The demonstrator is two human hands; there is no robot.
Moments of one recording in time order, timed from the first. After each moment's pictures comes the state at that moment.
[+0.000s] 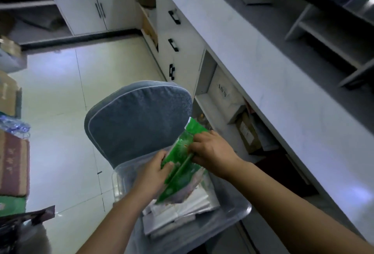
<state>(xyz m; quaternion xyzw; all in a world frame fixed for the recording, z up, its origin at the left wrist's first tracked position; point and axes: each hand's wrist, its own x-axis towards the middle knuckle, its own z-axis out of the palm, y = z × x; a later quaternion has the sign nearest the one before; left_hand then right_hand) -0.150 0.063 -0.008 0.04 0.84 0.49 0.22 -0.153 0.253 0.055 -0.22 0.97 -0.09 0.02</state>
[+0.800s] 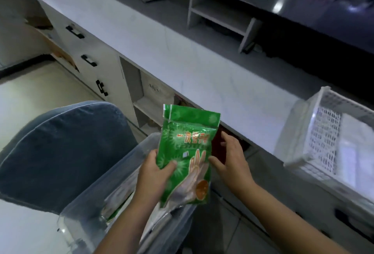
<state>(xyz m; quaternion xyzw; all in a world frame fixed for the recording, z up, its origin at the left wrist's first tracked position) -0.097 0.188 0.029 0.11 0.77 0.57 0.28 0.023 0.356 0.041 0.34 0.88 -0.32 -0.11</state>
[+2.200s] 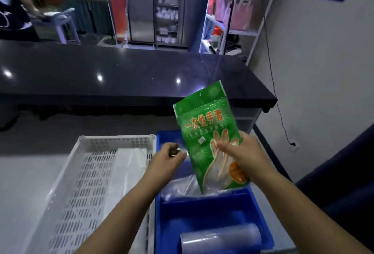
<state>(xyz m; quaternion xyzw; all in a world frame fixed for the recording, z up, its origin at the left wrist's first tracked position) 0.316 0.718 0.131 0.51 0.61 0.42 0.43 0.524 0.736 0.191 0.59 0.58 -0.41 -0.38</state>
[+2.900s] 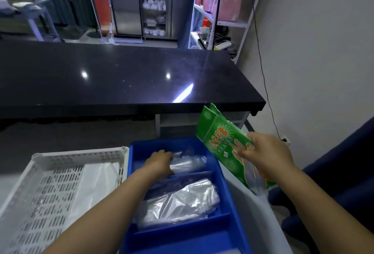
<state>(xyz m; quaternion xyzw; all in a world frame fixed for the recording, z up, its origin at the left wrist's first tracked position) 0.355 0.847 0.059 0.71 0.66 -0.03 0.24 0.627 0.807 0.187 0.68 0.72 -0.04 -0.12</state>
